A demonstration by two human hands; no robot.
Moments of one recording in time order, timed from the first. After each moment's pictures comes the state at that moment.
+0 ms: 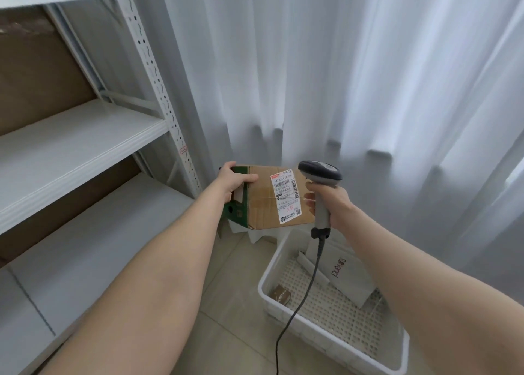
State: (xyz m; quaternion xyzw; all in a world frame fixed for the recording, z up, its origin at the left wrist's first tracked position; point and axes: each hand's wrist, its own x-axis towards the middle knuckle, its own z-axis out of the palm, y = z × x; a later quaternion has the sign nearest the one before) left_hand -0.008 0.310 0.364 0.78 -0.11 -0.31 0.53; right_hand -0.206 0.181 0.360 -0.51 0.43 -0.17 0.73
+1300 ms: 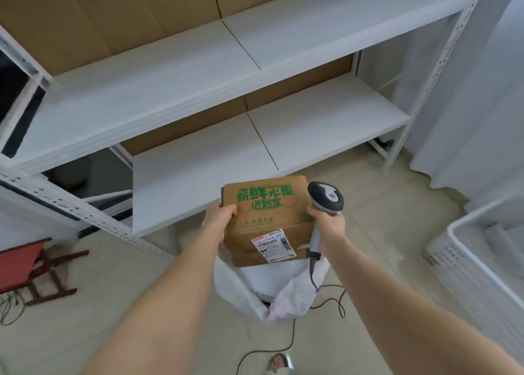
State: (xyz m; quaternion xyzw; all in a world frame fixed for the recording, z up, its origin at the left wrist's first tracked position) left_hand -0.098 1.035 0.210 0.75 0.36 -0.14 0.55; right_hand -0.146 0.808 0.188 -0.55 0.39 0.05 0.74
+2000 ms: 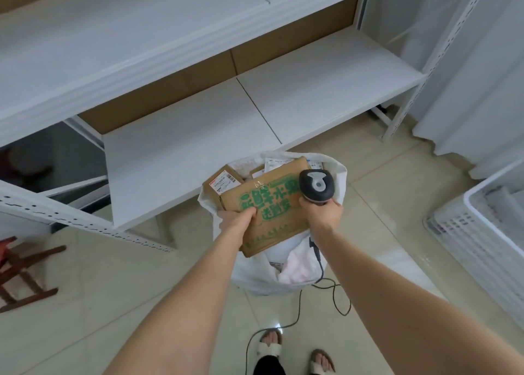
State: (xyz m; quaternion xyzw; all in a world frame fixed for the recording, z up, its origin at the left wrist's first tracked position) left_hand -0.075 1.062 0.099 0.71 0.43 -0.22 0.52; right_hand -0.102 0.892 0.090 -0.65 0.43 0.01 0.63
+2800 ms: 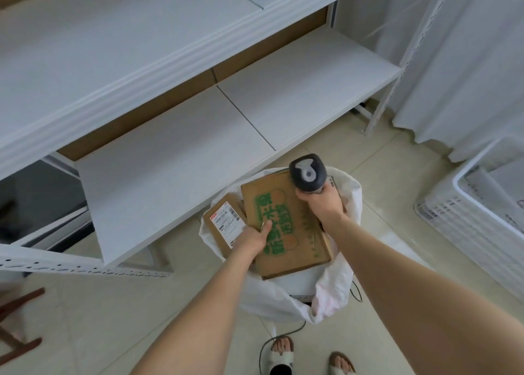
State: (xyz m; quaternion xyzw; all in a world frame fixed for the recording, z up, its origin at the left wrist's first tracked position) left_hand -0.046 1.082 0.071 0.86 0.16 -0.38 0.31; right_hand -0.053 0.903 0.101 -0.71 0.35 0.06 0.61
